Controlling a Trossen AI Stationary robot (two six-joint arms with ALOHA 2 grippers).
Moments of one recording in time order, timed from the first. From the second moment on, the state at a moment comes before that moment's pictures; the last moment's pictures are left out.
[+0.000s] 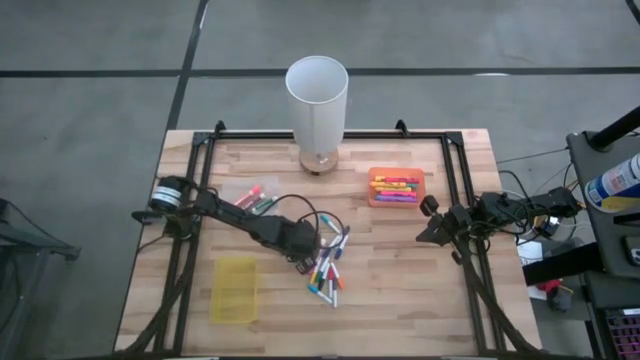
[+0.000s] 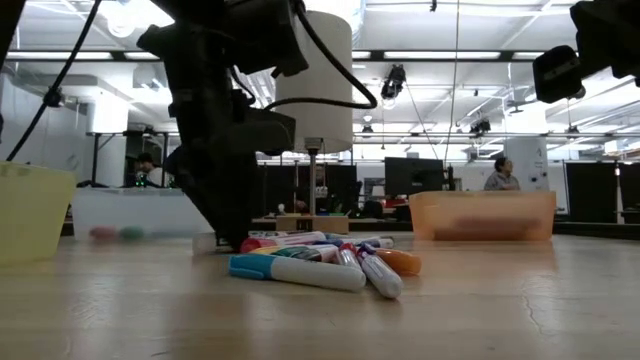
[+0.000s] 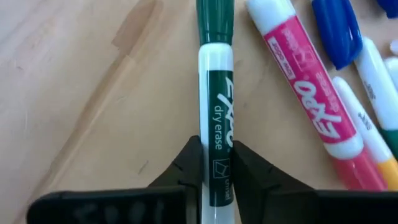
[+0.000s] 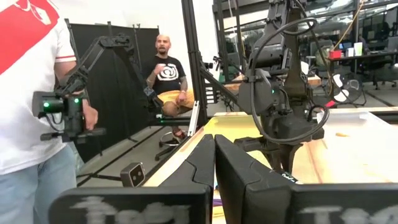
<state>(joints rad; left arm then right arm) -0.22 1.84 1.14 -0.60 -0.13 -0.83 0.21 0.06 0.04 0.16 -0.18 0.20</state>
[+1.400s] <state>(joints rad) 0.00 1.26 0.88 -1.18 -0.45 -0.54 0.21 0.06 0.04 0.15 -0.18 0.20</state>
